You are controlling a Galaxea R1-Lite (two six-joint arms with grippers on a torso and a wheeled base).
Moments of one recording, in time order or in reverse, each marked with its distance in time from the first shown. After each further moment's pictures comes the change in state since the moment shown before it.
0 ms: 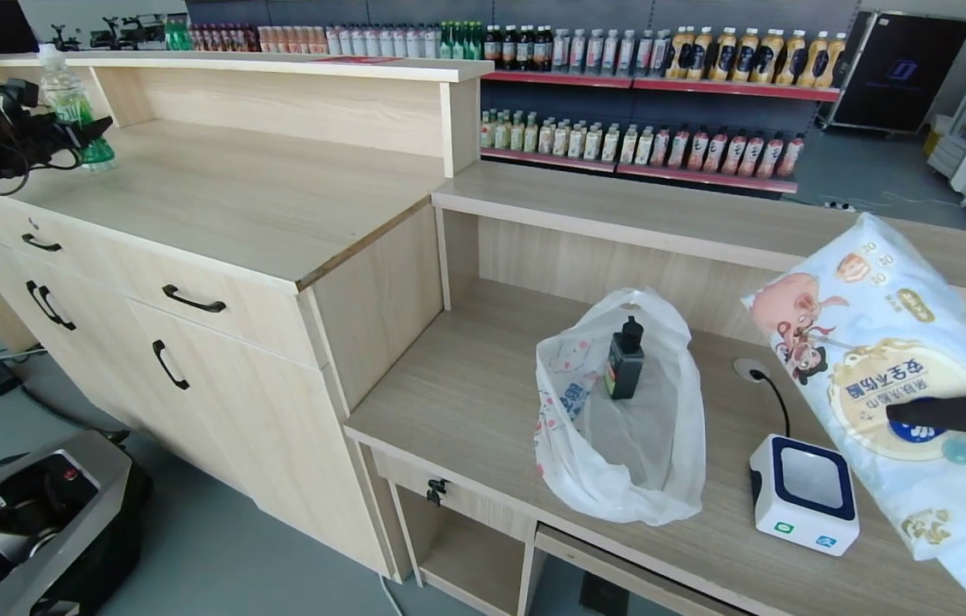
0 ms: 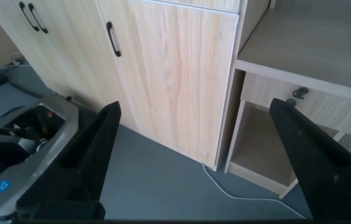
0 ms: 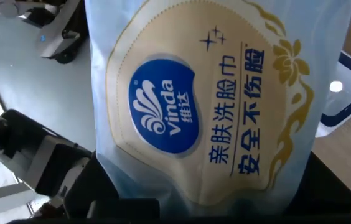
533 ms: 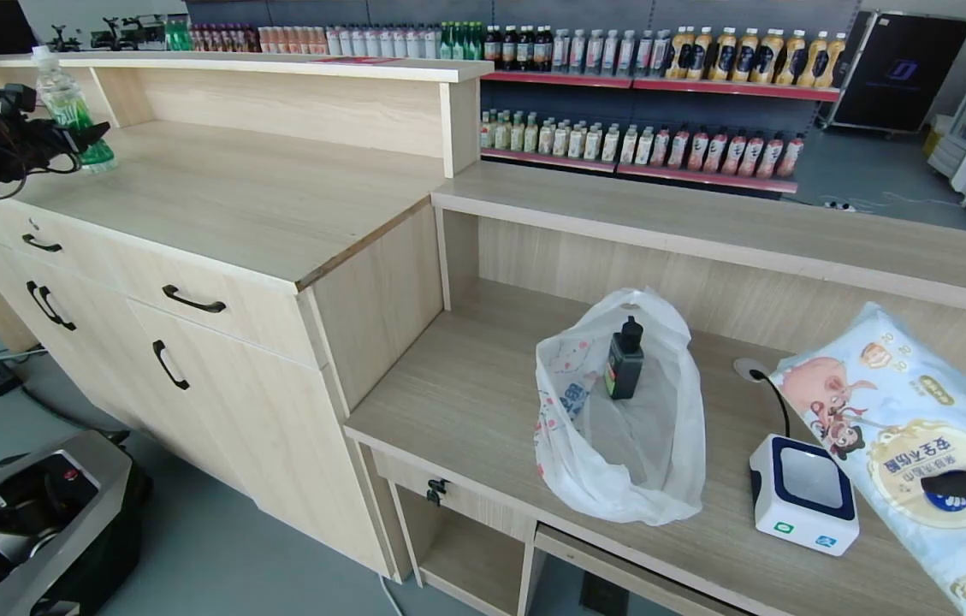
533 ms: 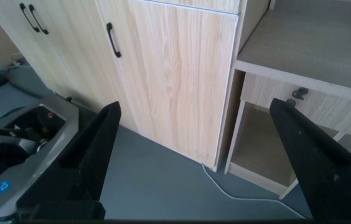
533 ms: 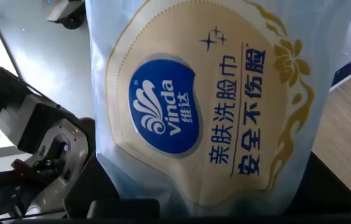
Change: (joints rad) left arm 0.000 0.000 0.000 0.000 0.000 0.000; right arm -0.362 0.270 0.027 0.263 0.206 -0.610
